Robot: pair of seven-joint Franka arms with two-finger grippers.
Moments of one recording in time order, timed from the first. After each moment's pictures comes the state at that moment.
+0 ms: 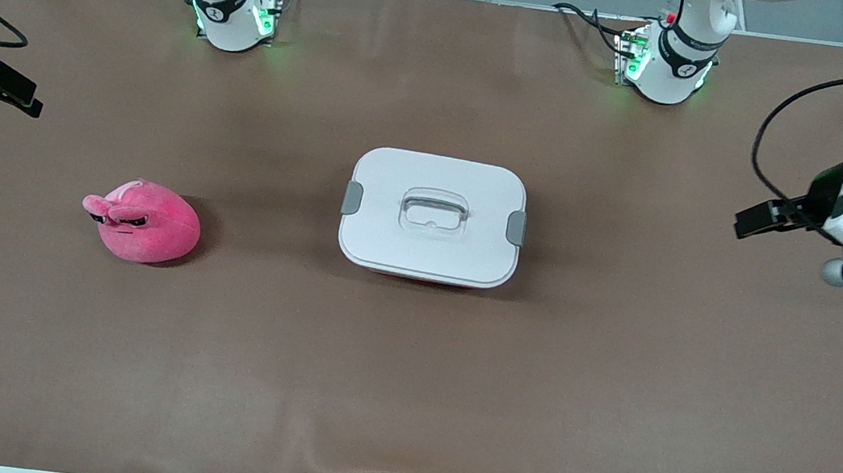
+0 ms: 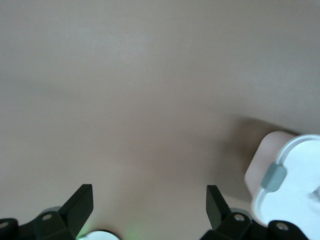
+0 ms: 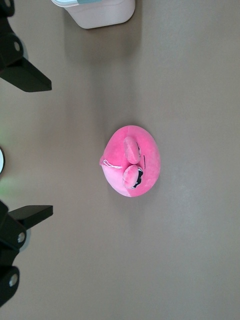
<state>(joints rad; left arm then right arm) -0.07 0.16 -0.13 -1.44 0.01 1.49 -0.49 0.04 0.07 -0.09 -1.45 0.01 1.42 0.00</state>
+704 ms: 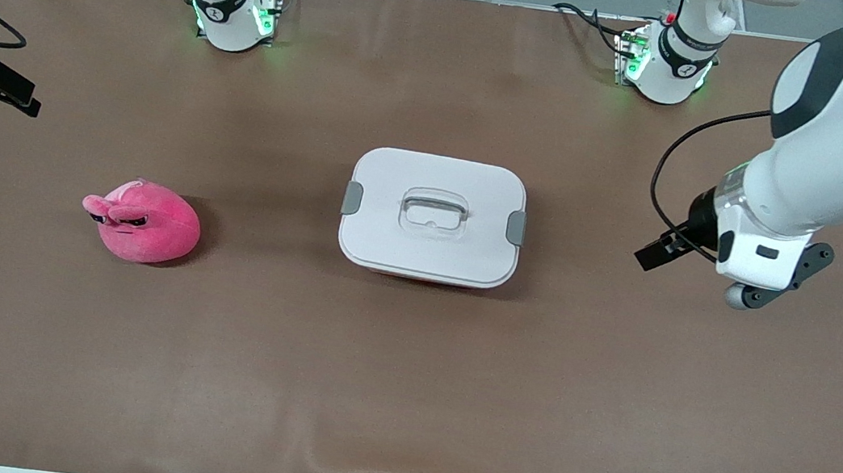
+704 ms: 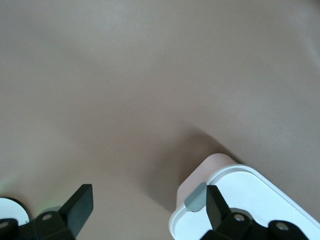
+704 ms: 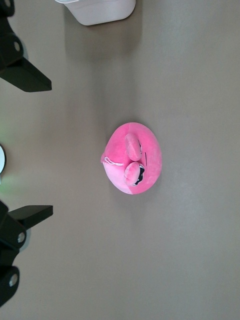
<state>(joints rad) -0.19 0.25 -0.13 -1.44 -0.06 1.62 -0.96 0.04 0.07 -0.09 -1.46 0.00 1.42 0.00</state>
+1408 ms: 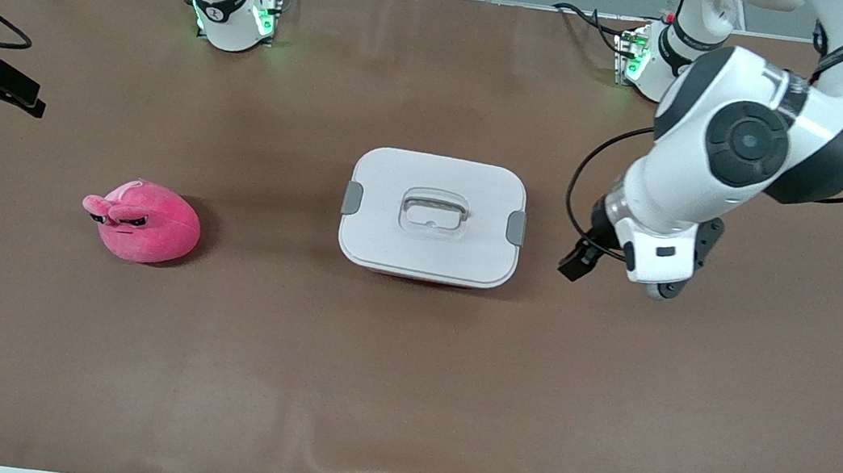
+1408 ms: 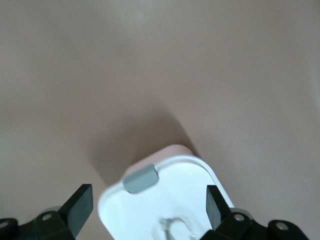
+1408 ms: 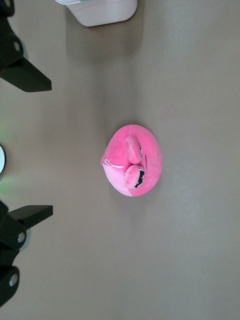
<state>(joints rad) -0.35 0.35 -0.14 -1.41 -0.06 1.74 -1.49 0.05 0.07 -0.09 -1.46 0.00 1.42 0.00</state>
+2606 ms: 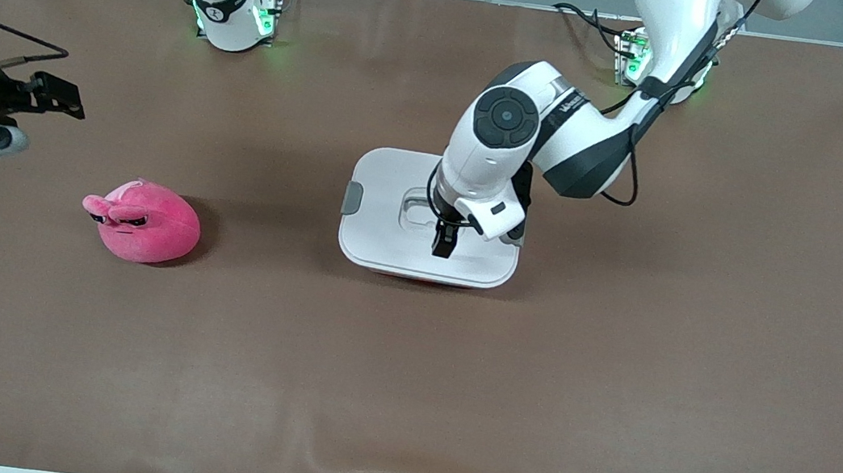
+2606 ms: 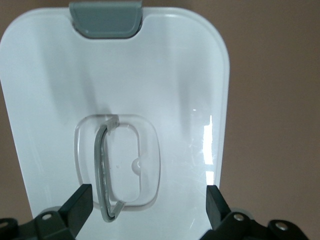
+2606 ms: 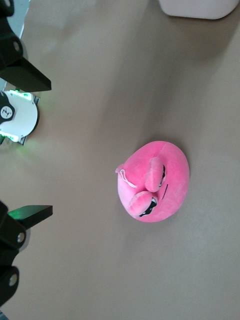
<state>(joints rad) -0.63 0.55 -0.14 -1.41 -0.07 2.04 -2.24 0.08 0.18 -0.09 -1.47 0.00 1.36 -0.40</state>
